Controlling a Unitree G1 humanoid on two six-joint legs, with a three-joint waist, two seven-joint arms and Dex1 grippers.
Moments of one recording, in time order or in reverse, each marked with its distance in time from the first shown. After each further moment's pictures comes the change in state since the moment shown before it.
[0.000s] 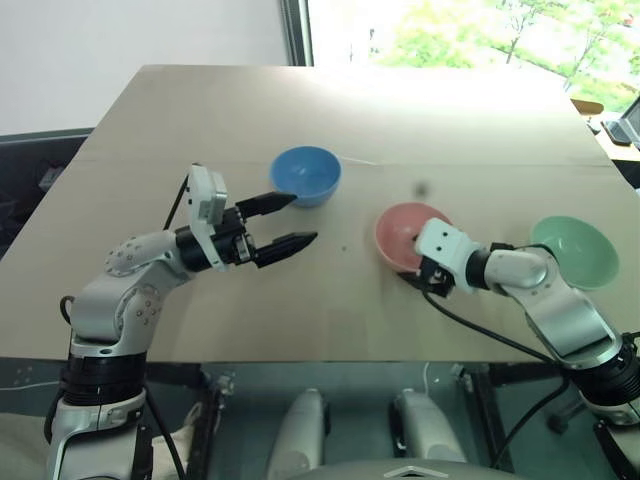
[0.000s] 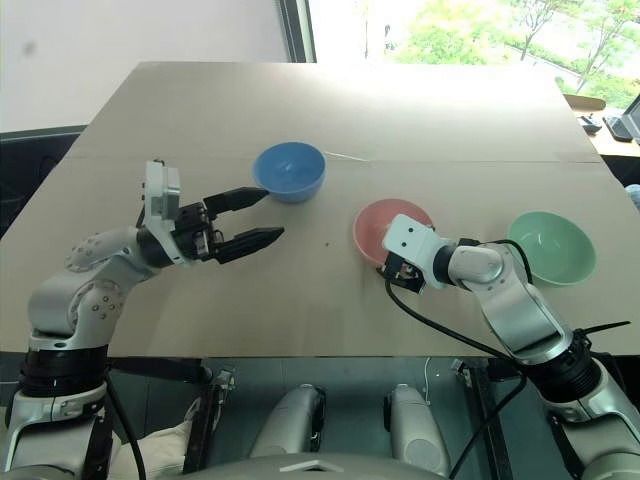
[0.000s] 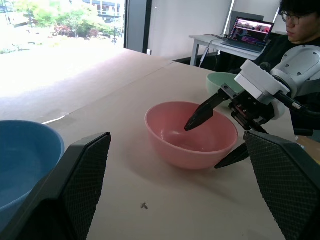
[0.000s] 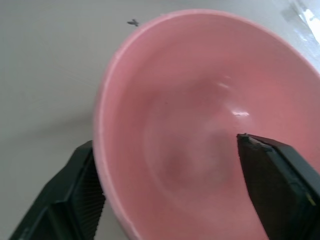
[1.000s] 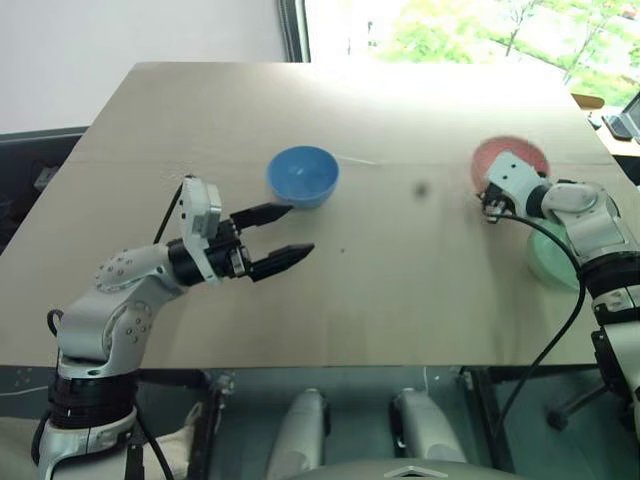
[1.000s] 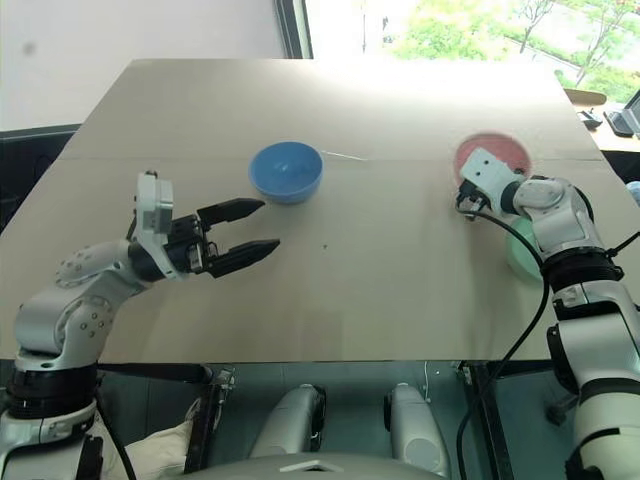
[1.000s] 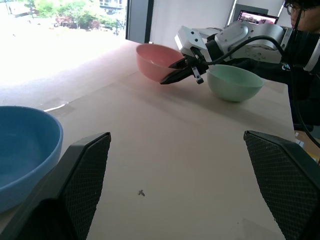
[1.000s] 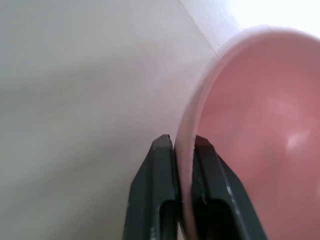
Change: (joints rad) left arm 0.107 0.019 0.058 -0.100 -0.022 0.023 0.027; right arm -0.447 -0.032 -0.106 1.166 -0.124 -0.703 0.080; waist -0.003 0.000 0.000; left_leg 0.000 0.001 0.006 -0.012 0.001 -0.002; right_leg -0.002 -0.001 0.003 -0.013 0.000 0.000
